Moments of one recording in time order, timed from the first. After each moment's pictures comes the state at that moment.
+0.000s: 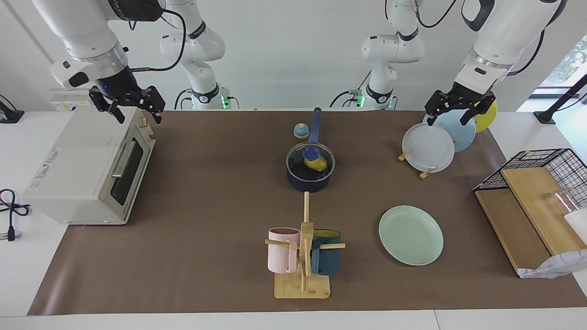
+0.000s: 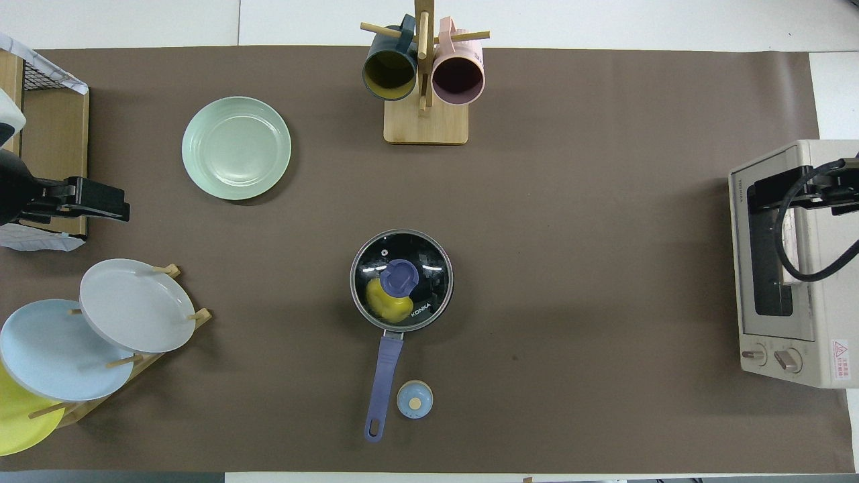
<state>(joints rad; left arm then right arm) -0.13 -0.04 0.00 -1.61 -0.02 1.57 -0.06 0.03 -0.01 -0.04 -1.54 0.00 1.51 0.03</state>
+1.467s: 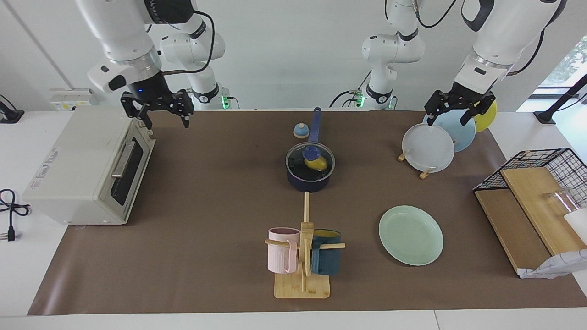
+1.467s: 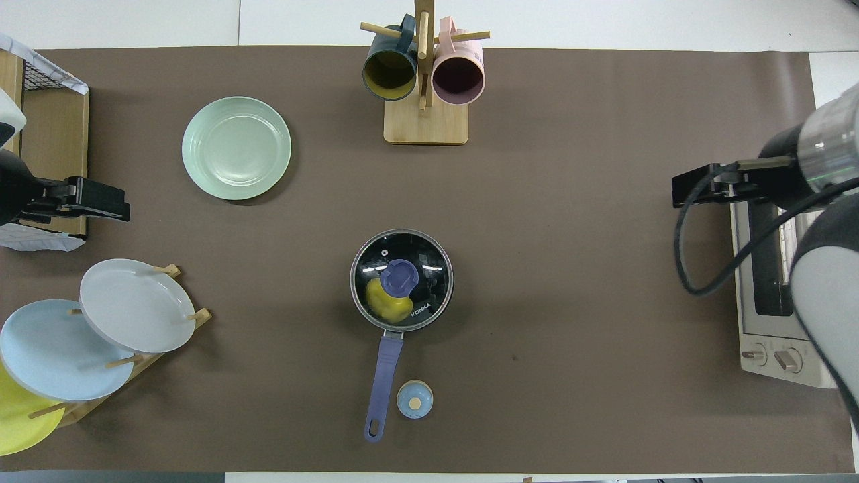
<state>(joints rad) -0.13 -0.04 0.00 -1.61 -0.02 1.57 -0.06 0.29 0.03 -0.02 -1.56 0.01 1.59 0.21</state>
